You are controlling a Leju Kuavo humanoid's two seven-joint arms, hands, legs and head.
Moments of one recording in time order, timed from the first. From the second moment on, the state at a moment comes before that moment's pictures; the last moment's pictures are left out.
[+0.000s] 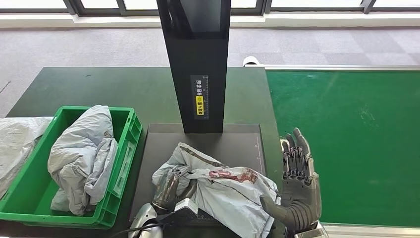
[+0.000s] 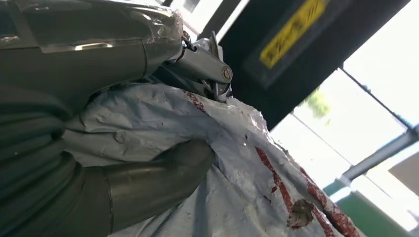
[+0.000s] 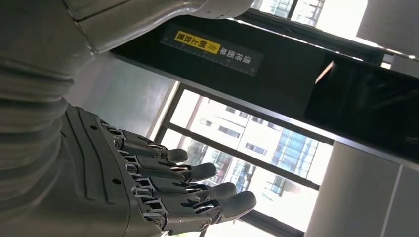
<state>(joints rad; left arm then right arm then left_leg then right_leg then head) 0.01 -0.25 -0.20 -1.17 -0.74 0.34 -0.67 0.22 0.01 0.37 -1.80 0.19 -0.34 -0.70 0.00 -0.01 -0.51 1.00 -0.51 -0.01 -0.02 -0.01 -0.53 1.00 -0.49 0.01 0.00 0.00</state>
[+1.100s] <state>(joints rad) 0.12 -0.19 0.18 -1.76 -0.69 0.61 -0.57 0.30 0.04 0.34 -1.86 0.20 -0.36 -0.70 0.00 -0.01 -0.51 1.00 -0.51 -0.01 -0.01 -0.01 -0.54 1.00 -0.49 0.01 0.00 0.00</state>
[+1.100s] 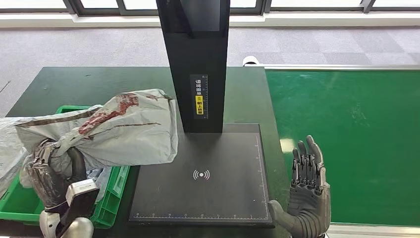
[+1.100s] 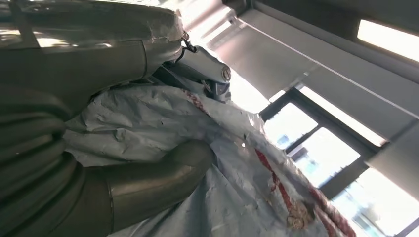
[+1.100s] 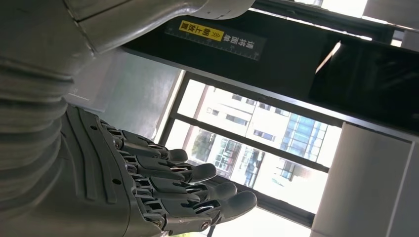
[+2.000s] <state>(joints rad) -0.10 -0.07 0.53 -1.32 -1.00 0.62 -0.24 0.29 0.03 0.33 -1.85 0.20 -0.32 -0.70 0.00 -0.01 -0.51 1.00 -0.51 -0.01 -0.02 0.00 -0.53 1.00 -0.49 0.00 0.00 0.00</state>
